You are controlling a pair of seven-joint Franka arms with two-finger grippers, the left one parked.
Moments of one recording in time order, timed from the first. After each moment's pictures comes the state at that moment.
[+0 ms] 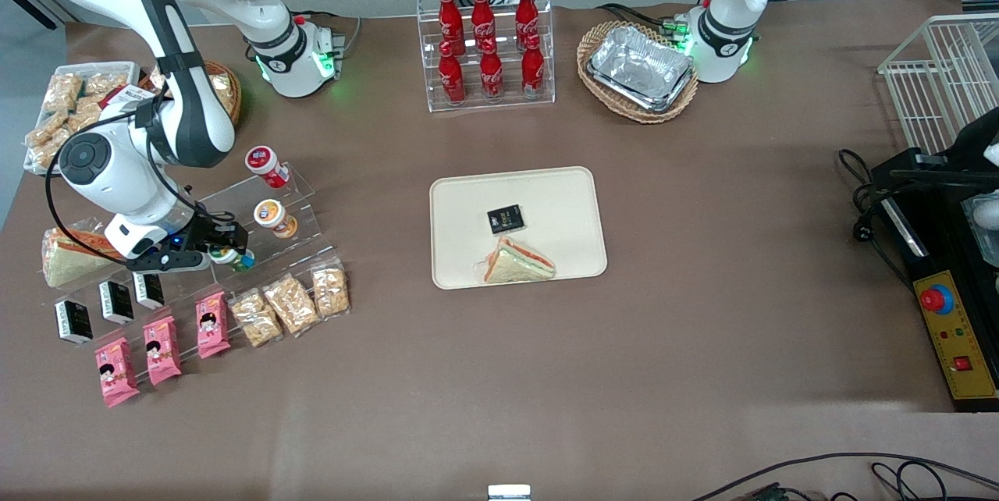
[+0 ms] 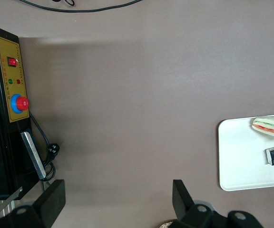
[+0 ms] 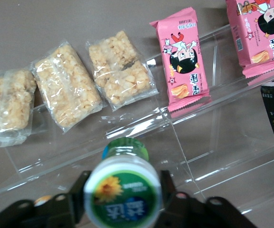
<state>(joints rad) 0.24 0.08 -0.29 -2.31 0.02 2.44 -0.10</state>
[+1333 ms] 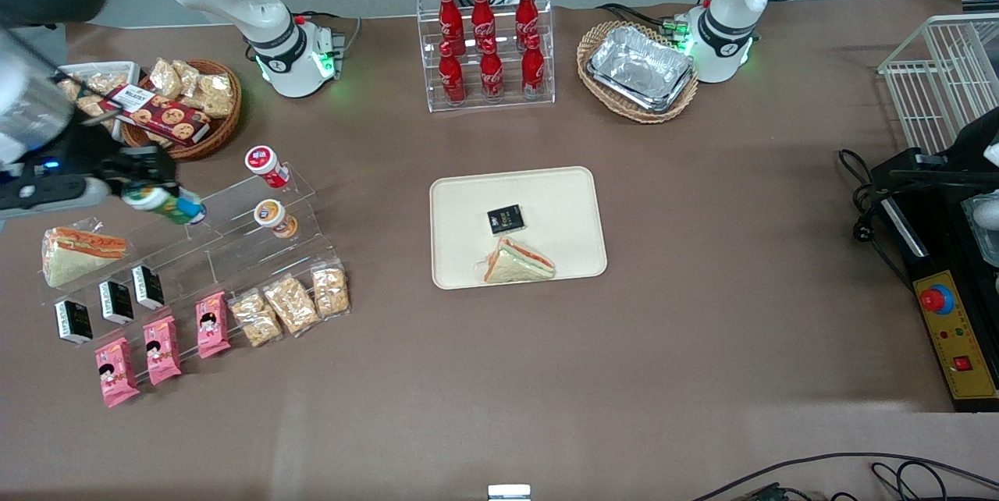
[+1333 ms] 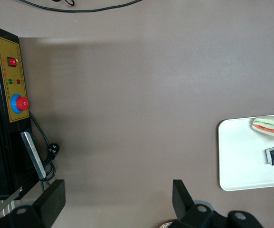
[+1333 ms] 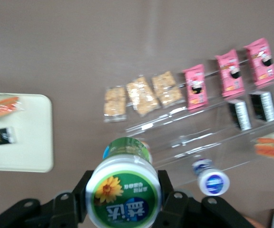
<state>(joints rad) 0.38 -0.02 -0.27 -1.60 0.03 1.59 0.02</state>
